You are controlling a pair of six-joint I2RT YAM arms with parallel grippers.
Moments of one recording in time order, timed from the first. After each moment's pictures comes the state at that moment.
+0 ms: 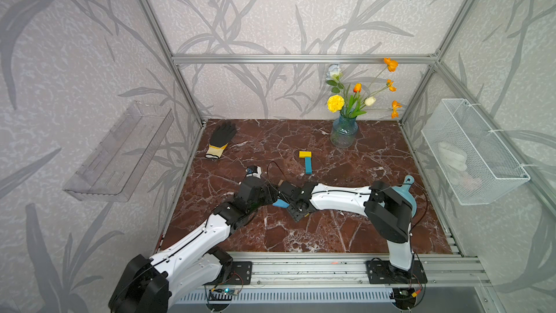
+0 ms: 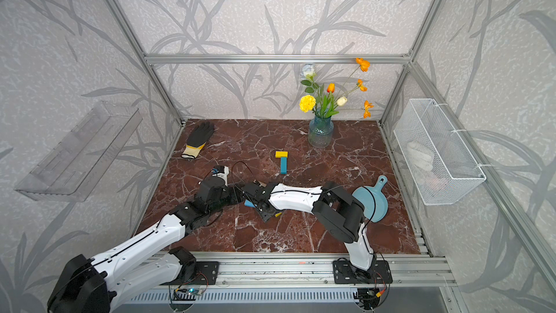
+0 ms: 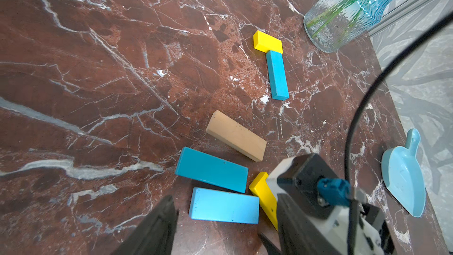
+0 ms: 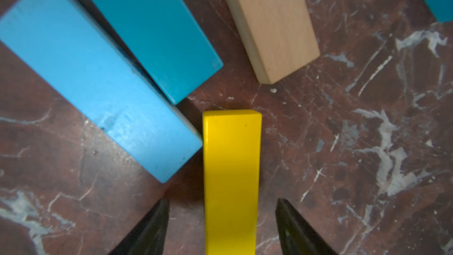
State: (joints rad) left arm -0.56 0.97 0.49 -0.18 -0.10 -0.66; right arm 1.06 1.99 1.36 -0.74 0.25 0.42
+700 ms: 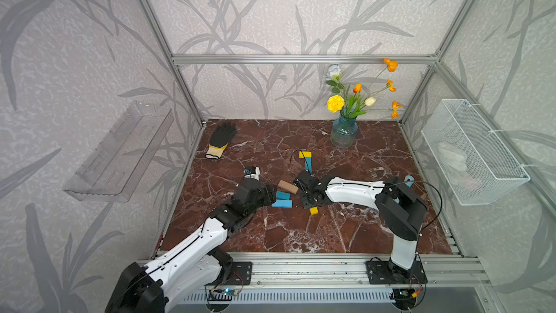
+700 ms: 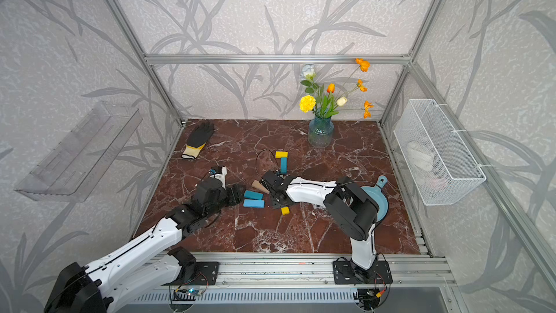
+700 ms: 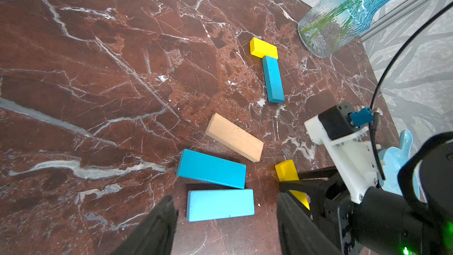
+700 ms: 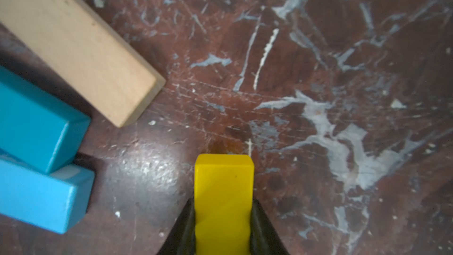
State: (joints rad) left arm -0.56 0.94 0.49 -0.18 -0.10 -0.65; right arm 0.88 1.89 1.18 -0.58 0.19 0.62
